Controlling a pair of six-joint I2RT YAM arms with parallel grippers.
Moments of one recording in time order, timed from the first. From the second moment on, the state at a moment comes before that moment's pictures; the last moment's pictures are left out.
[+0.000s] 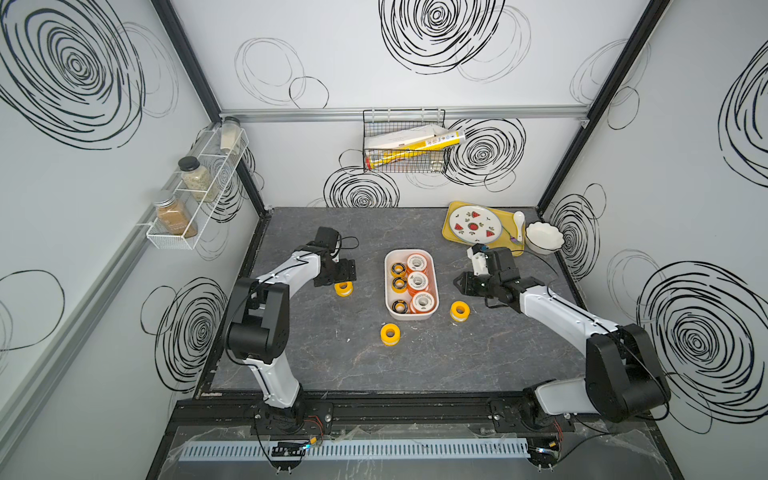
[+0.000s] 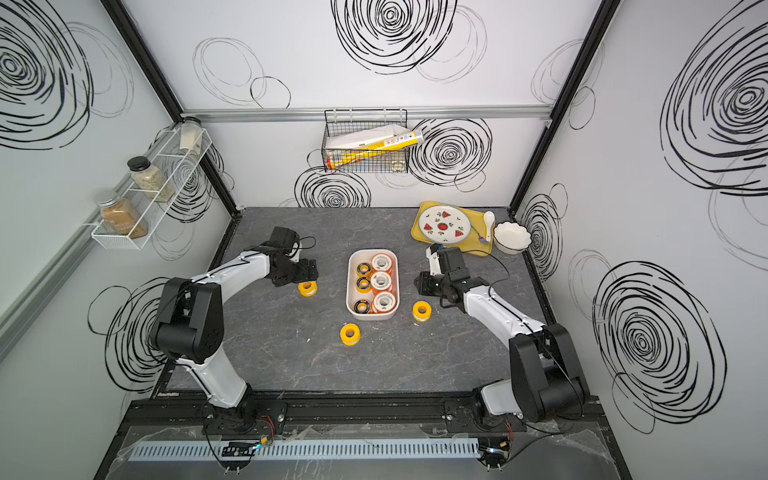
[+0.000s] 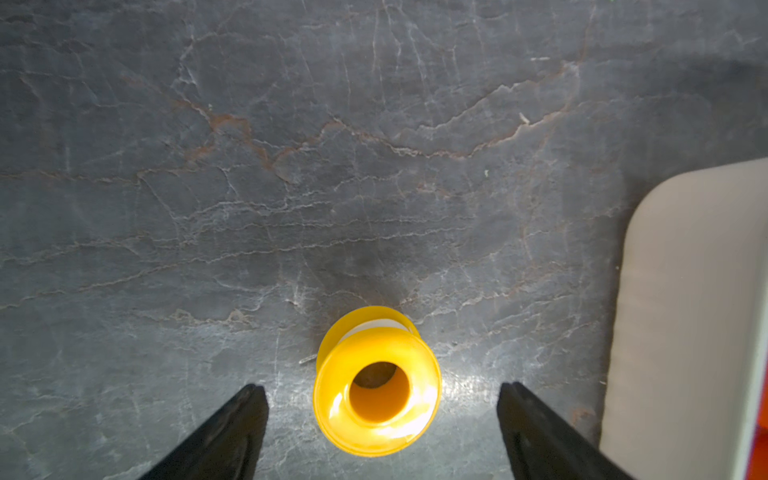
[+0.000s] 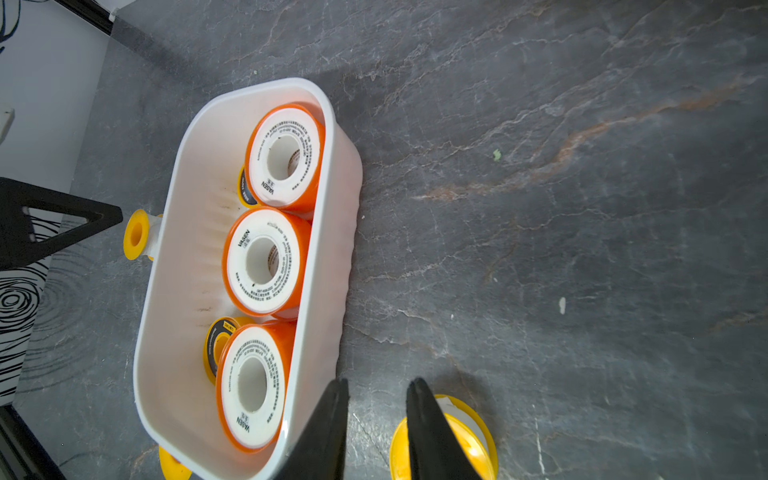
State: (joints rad) left arm -0.15 1.79 1.20 -0.59 0.11 -0.29; right arm 0.32 1.40 0.81 -0.24 -0.27 0.39
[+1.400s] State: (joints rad) left arm -0.18 1.93 1.27 -0.67 0.07 -0.26; right arm 0.32 1.47 0.82 -0.23 -0.34 0.38
